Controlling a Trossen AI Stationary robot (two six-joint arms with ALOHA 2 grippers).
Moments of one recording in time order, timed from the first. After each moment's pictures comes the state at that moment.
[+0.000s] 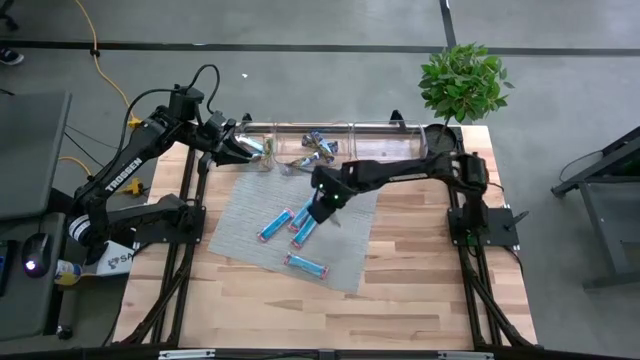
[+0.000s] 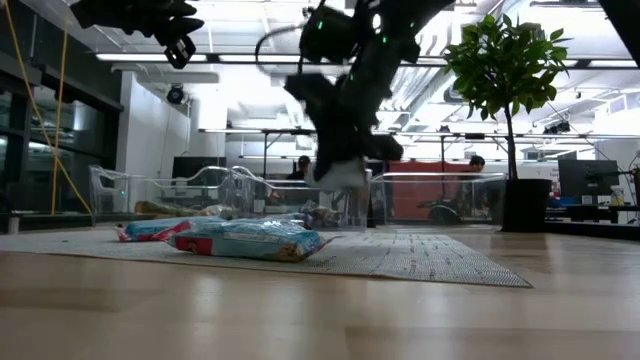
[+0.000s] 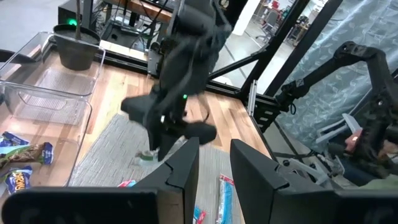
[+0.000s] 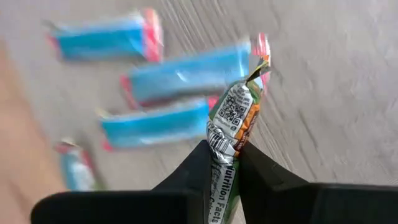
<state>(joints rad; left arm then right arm) 0.98 0.92 0.98 -0.71 1.18 0.28 -0.13 1.96 1.47 -0.60 -0.11 0.73</state>
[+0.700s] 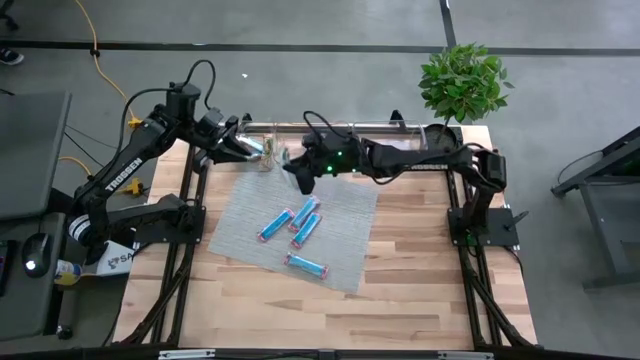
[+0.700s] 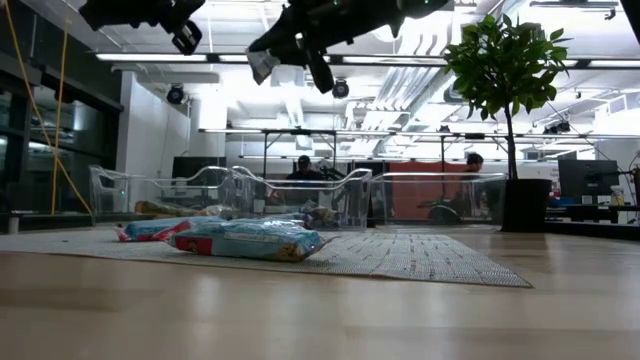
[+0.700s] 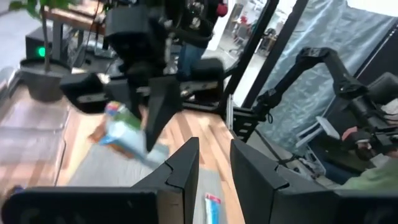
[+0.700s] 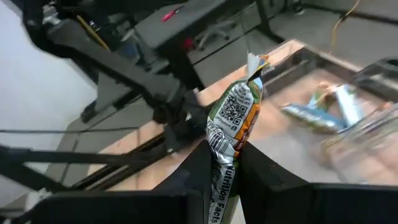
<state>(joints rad) 0.98 0.93 0.98 -0.57 1.32 0.21 -0.19 1.82 1.47 0.09 -0.10 0.49</state>
